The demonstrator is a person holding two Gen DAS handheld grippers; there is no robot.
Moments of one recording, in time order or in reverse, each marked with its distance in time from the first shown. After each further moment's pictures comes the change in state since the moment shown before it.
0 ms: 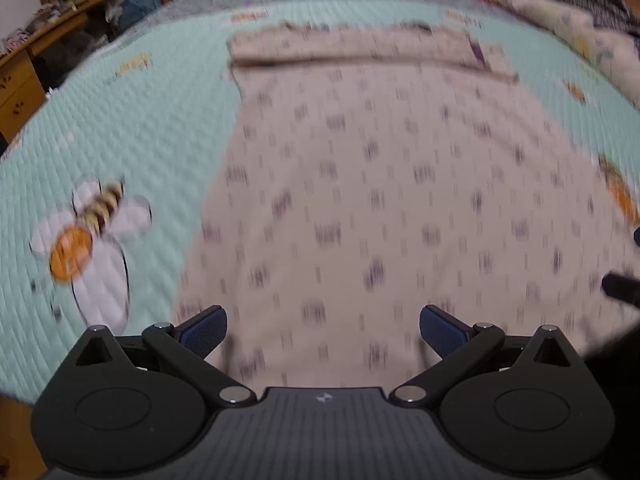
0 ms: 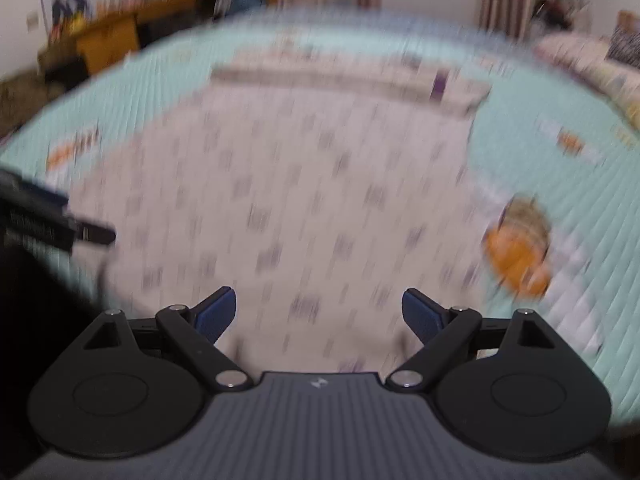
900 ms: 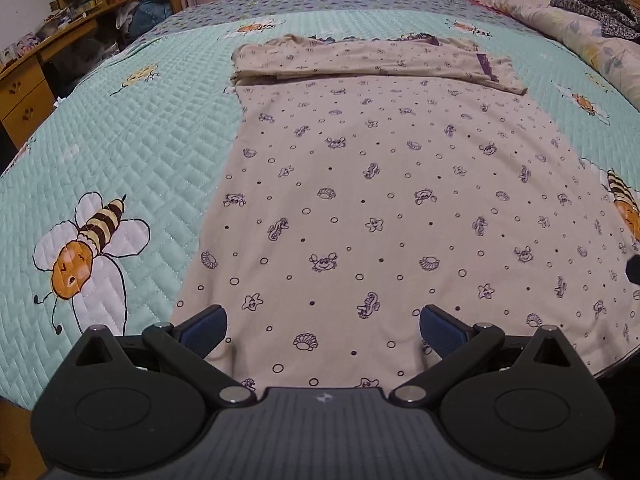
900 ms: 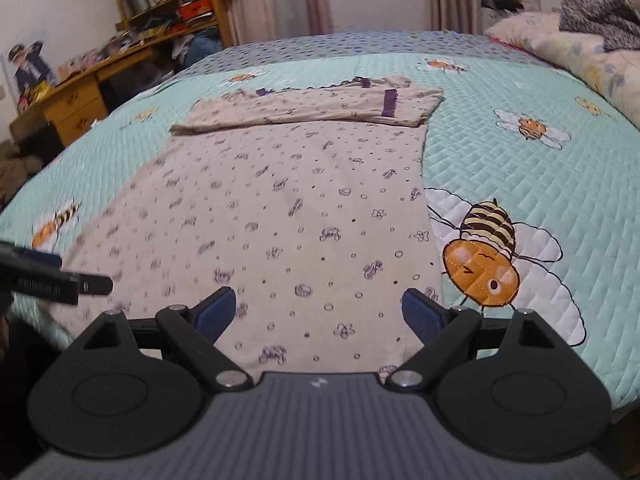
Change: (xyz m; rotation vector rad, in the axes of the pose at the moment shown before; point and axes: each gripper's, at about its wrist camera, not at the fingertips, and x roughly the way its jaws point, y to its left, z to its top) left arm 0.000 -0.014 -0.007 0.007 0.000 0.032; right arm -0.006 -0.030 0.001 0.177 -0.024 -0.015
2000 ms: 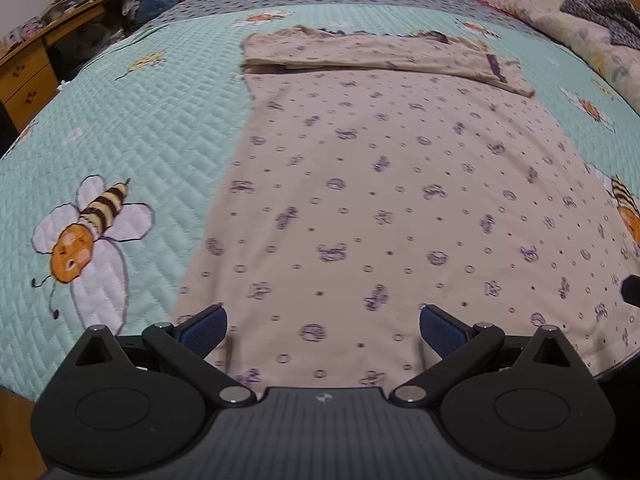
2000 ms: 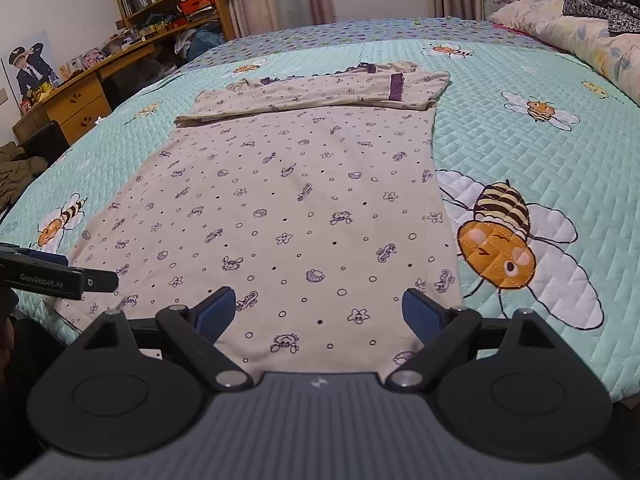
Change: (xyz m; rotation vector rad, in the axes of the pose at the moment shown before) left arm 0.001 0.019 -0.003 -0.066 0.017 -0.009; right arm 0.003 -0.001 -0.005 0.019 0.031 0.021
